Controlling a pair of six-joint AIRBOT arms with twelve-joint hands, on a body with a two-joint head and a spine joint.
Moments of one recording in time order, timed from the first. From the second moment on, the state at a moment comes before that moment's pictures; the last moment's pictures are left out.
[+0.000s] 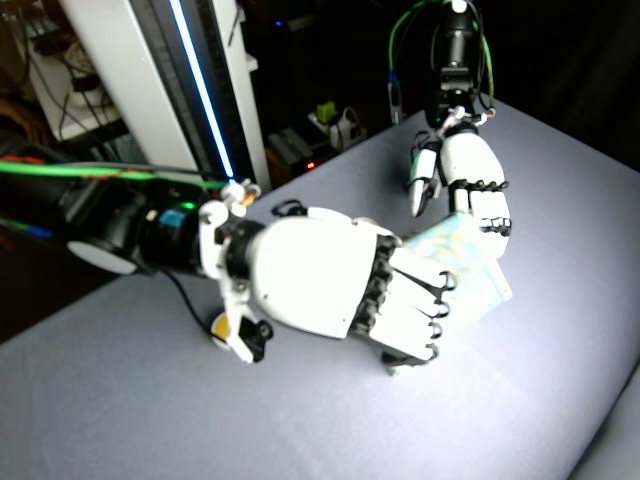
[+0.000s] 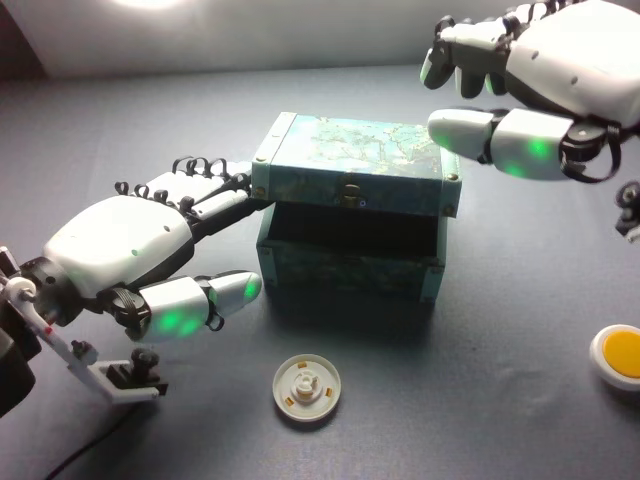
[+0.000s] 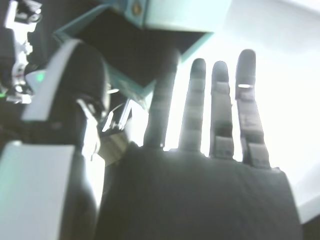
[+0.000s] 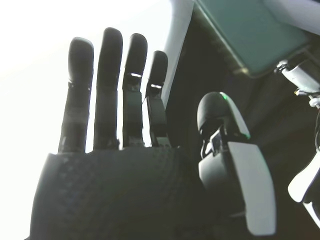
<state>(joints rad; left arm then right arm) 0.87 -1.12 1.20 -0.10 -0.97 0.73 -0.50 -1.06 1.12 0.18 0.71 -1.09</state>
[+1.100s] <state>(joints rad) 0.98 -0.95 1.05 -0.08 -1.22 0.78 -0.71 -0.88 0.98 0.16 1.07 -0.97</state>
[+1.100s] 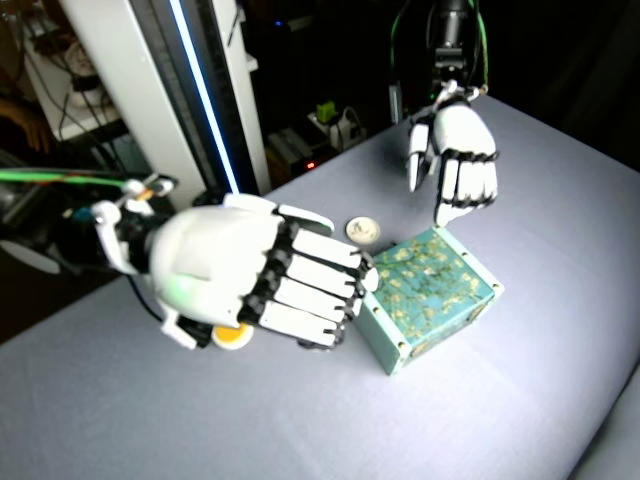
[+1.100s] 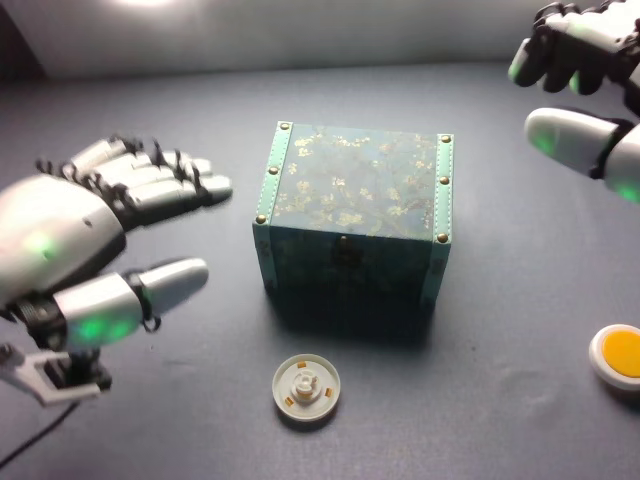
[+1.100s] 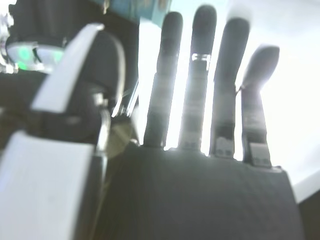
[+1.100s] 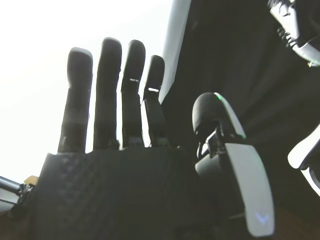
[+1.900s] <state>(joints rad) 1.05 -0.85 0.96 -0.16 -1.56 0.90 -0.94 -0.70 0.81 0.16 1.49 -1.01</state>
